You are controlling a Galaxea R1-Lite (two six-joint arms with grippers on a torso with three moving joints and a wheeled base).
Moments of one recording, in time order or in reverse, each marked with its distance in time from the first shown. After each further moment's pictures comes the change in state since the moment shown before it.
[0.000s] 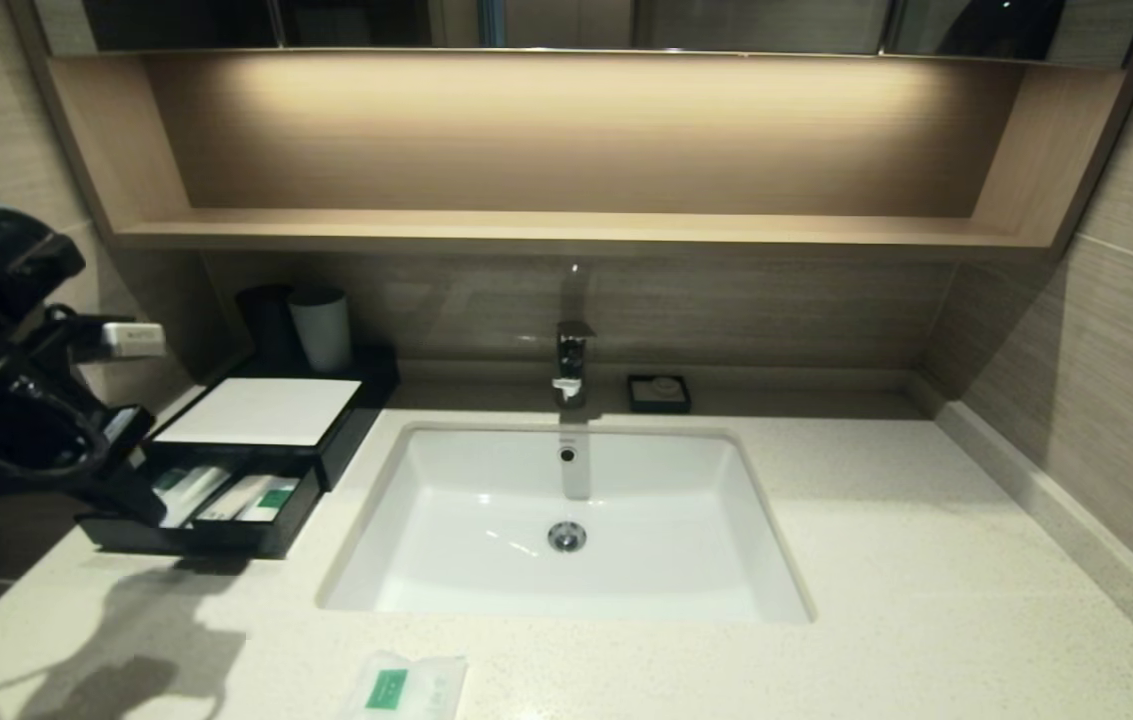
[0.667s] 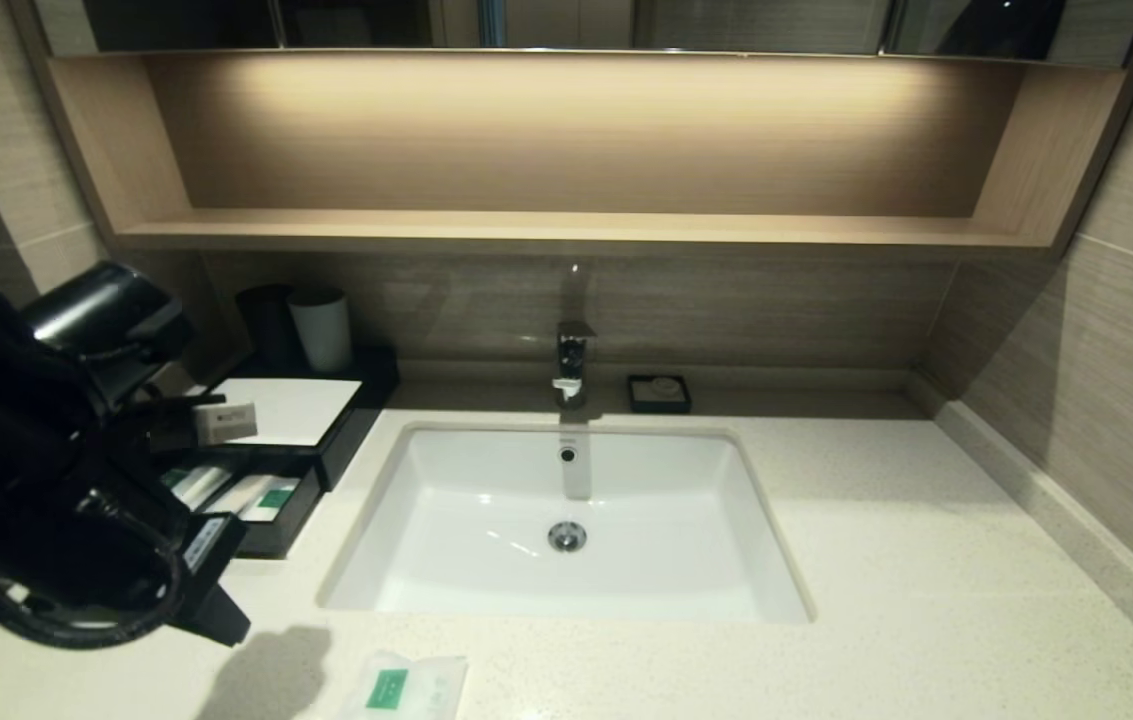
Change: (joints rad) left arm -0.416 -0.222 0.330 -0.156 0.055 -0.366; right arm 0.000 0.000 0.000 0.000 0.000 0.000
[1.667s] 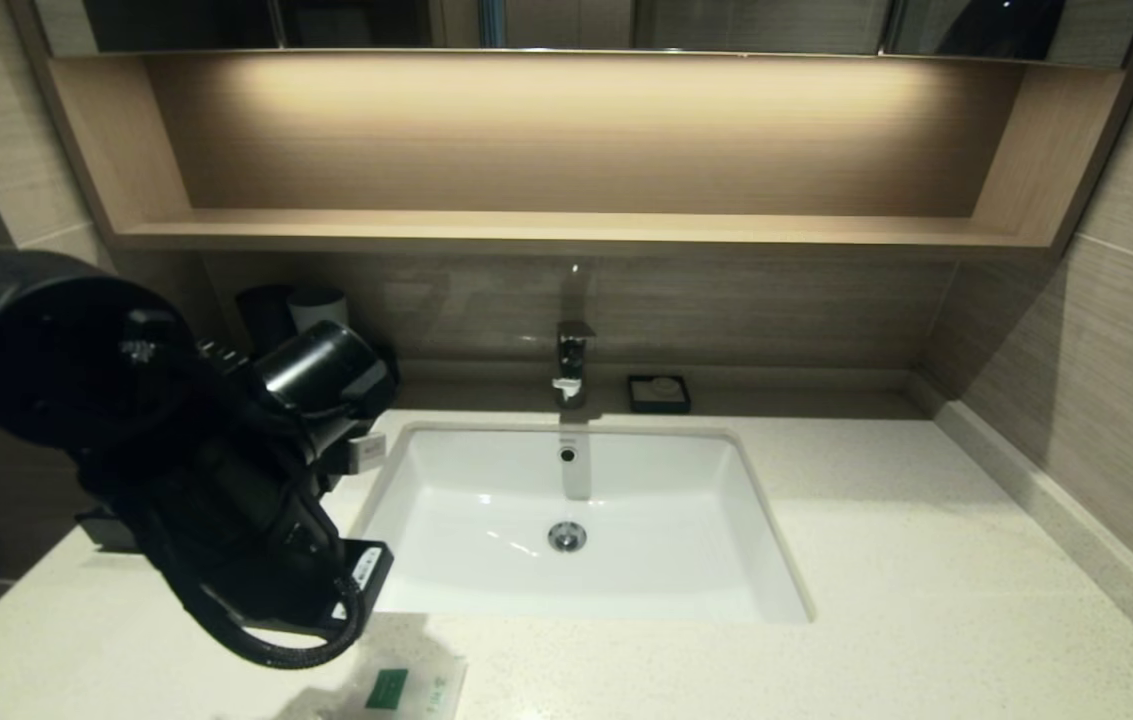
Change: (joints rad) left arm -0.261 0.167 0.002 -0.148 0.187 -0.173; right arm 0.000 0.000 0.000 0.000 0.000 0.000
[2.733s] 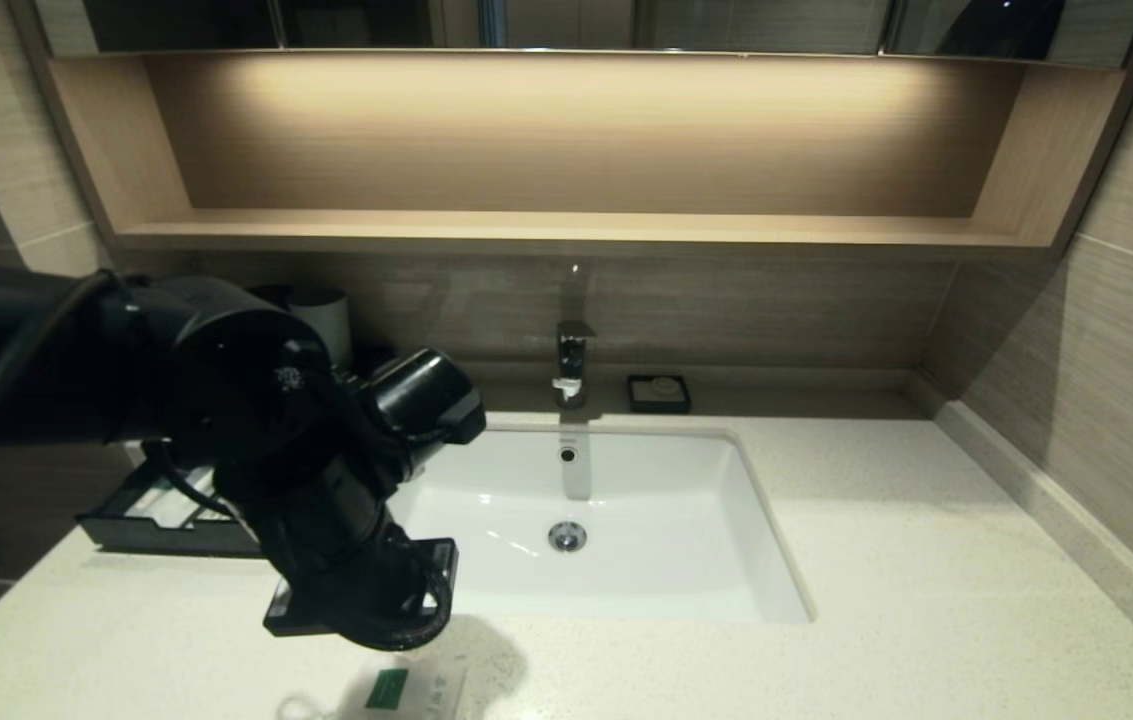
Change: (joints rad) left arm -0.109 0.120 -0.082 -0.006 0.058 -0.304; right arm 0.000 0.000 0.000 0.000 0.000 0.000
